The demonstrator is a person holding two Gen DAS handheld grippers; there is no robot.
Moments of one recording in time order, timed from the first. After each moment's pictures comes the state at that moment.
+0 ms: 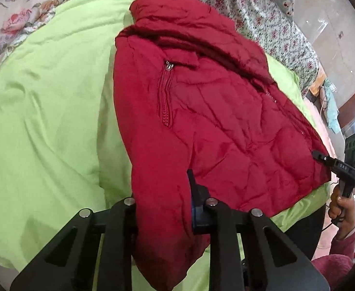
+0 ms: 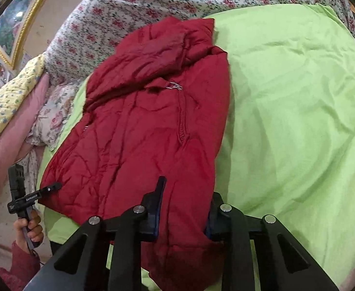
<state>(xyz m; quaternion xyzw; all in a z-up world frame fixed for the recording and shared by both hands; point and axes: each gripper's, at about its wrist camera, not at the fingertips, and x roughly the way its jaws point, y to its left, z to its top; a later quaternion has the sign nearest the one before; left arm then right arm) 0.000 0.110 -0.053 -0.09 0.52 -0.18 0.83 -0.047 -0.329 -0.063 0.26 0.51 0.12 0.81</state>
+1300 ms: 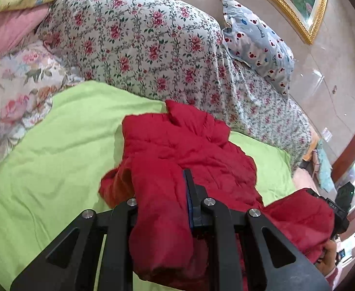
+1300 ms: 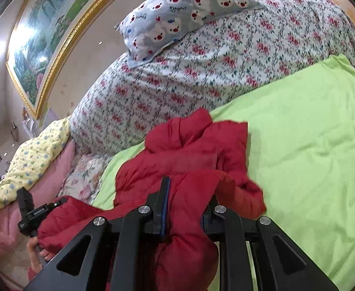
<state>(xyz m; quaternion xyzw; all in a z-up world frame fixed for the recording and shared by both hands) 0.127 0.112 0.069 -0.15 0.36 -0.15 0.91 0.061 -0.375 0.020 0.32 0.33 0.12 0.88</state>
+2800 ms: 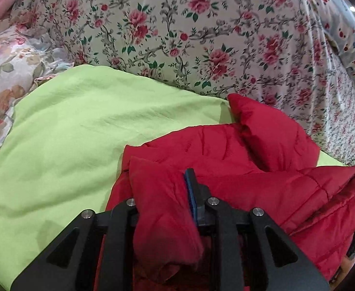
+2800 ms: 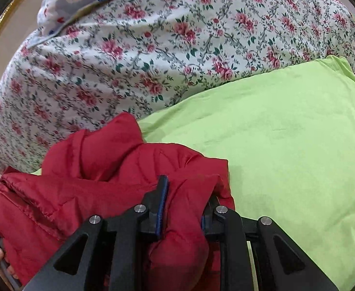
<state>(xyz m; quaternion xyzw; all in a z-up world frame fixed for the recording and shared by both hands) 0.351 0.066 -0.062 -0.11 0.42 -0.02 0.90 0.275 -0.358 -0.116 0.26 0.40 -0.04 0.88</state>
